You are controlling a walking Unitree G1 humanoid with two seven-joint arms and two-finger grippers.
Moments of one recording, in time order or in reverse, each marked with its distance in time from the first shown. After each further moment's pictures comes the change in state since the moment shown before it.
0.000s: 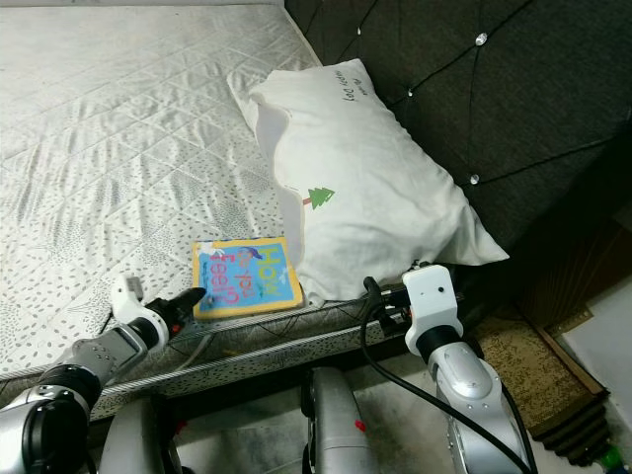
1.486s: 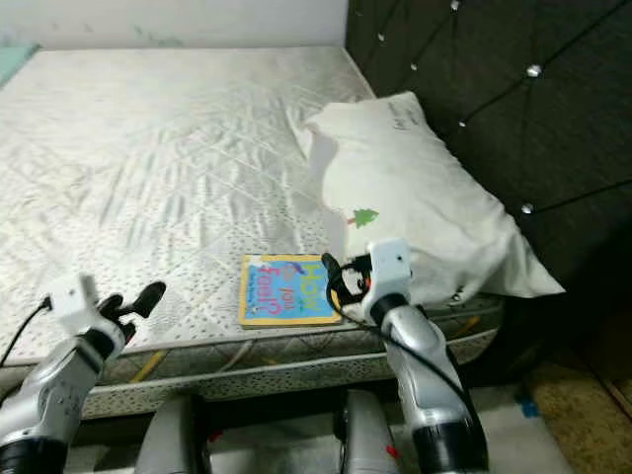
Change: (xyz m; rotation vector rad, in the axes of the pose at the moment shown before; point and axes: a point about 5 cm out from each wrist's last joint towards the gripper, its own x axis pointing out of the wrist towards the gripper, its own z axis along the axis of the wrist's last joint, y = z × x) left arm -0.052 -0.004 0.024 0.522 -0.270 0.147; right arm 0.060 0.035 0.010 0.220 -0.019 0.118
